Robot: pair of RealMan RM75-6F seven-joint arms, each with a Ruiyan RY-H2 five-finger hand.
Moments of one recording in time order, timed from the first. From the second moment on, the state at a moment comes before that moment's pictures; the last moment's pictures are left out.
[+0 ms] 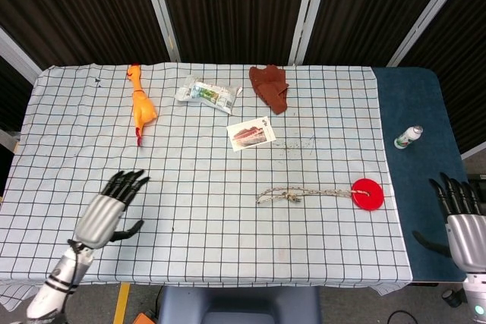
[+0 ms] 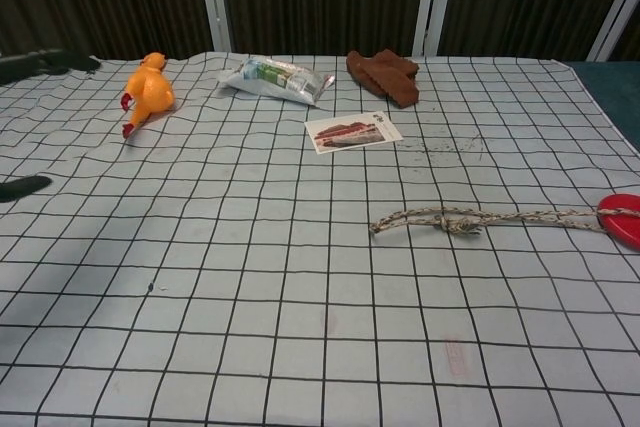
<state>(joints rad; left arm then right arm) -0.35 -1.25 -0.10 -1.78 1.61 1.19 0.15 0.02 -1.12 0.06 -1.54 -1.56 1.57 0.00</state>
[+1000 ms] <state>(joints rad) -0.92 -1.97 -0.30 -1.33 1.07 0.83 0.61 -0.05 -1.14 0.08 -1.38 -1.47 1.60 0.20</state>
